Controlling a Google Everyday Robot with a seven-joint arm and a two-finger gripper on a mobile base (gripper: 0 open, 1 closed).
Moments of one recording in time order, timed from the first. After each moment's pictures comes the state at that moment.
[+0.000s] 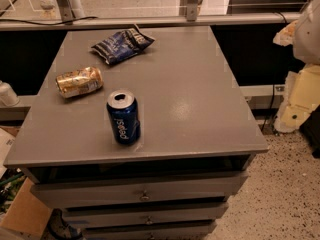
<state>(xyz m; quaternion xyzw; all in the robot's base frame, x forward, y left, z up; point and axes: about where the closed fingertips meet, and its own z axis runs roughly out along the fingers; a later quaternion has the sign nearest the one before) 0.438 -0.216 0.977 -0.60 0.78 -0.04 0.16</state>
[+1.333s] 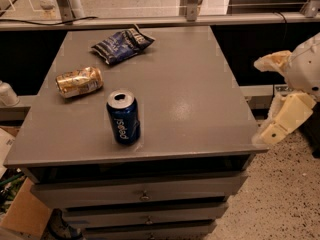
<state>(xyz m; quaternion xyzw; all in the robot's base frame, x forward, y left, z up) 0.431 -0.185 0.940 -0.58 0.76 0.13 0.27</state>
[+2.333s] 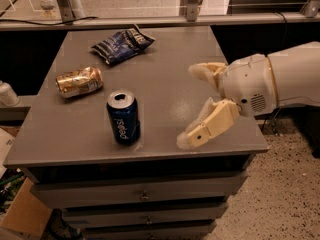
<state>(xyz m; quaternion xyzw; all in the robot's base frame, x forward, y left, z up) 0.427 -0.047 0.944 -0.53 0.66 0.34 0.40</state>
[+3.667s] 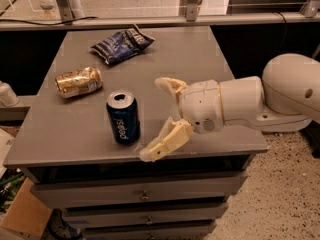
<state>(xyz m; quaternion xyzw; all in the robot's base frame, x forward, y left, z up) 0.438 0.019 0.900 -0.55 0.60 0.36 0.45</state>
